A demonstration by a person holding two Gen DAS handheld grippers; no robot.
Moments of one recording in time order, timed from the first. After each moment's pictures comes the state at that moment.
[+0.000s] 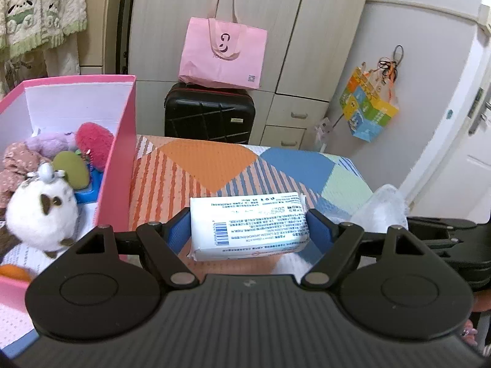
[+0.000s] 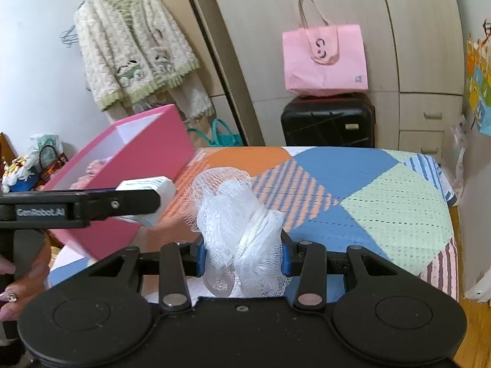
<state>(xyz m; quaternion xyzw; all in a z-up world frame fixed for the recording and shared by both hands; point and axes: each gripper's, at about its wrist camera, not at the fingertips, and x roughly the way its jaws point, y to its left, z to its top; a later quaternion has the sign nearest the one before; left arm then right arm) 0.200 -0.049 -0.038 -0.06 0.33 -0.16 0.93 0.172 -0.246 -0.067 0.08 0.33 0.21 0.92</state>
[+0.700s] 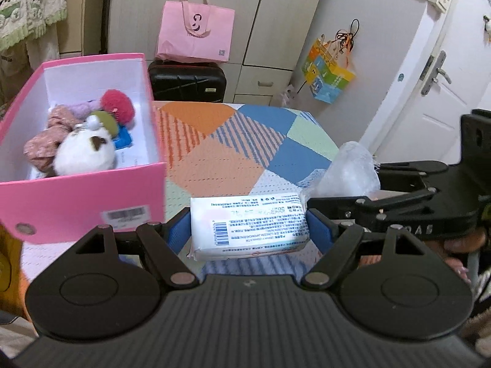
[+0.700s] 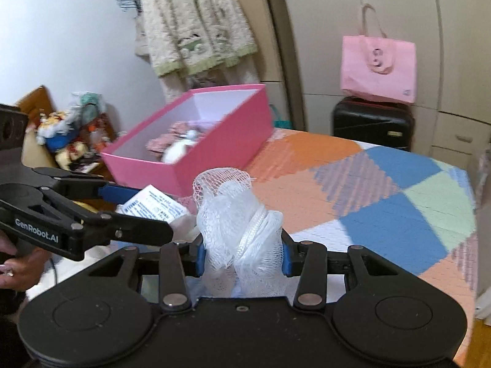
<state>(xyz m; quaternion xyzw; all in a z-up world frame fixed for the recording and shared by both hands) 0.096 0.025 -0.007 -0.05 0.37 -0.24 0.90 0.093 -0.177 -0.021 0.03 0.34 0.29 0.89</state>
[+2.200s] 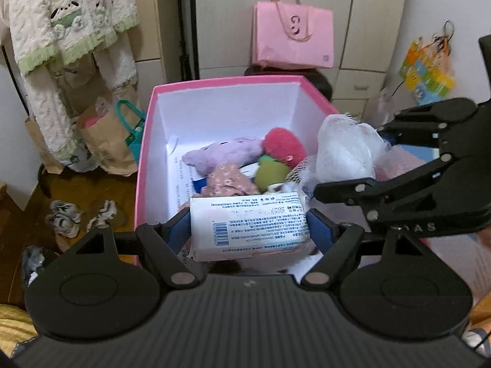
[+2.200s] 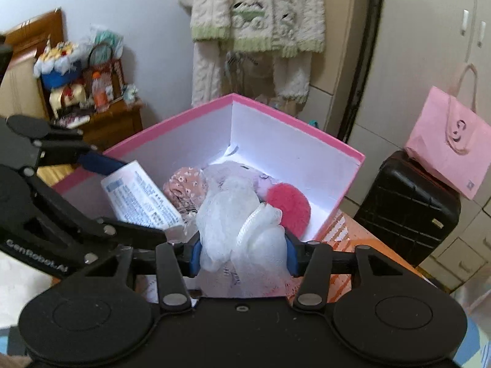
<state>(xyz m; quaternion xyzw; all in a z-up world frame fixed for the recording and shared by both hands) 0.240 0.141 -0.016 0.03 0.38 -0.10 0.92 0.273 0.005 -0.015 -0.17 0.34 0.31 0.87</state>
